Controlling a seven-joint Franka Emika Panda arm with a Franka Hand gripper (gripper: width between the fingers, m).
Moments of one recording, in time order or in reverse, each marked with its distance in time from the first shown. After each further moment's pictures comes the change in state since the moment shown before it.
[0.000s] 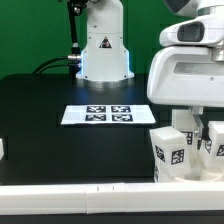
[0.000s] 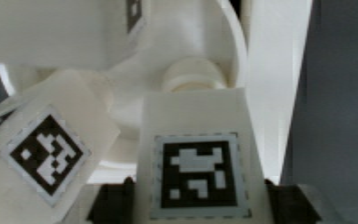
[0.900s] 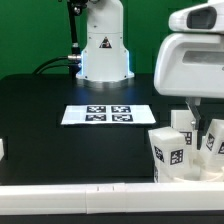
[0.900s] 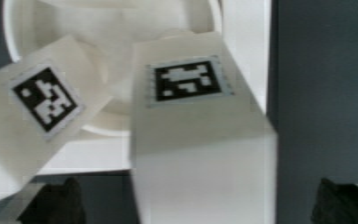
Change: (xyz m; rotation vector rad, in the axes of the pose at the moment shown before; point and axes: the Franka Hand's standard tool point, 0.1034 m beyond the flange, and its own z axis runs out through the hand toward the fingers) arm 0.020 -0.006 -0.014 0.002 -0.132 0.057
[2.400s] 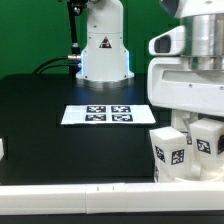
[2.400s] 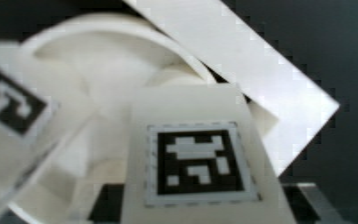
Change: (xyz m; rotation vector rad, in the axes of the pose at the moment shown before) arm -0.018 0.019 0.026 0.099 -0.009 0.943
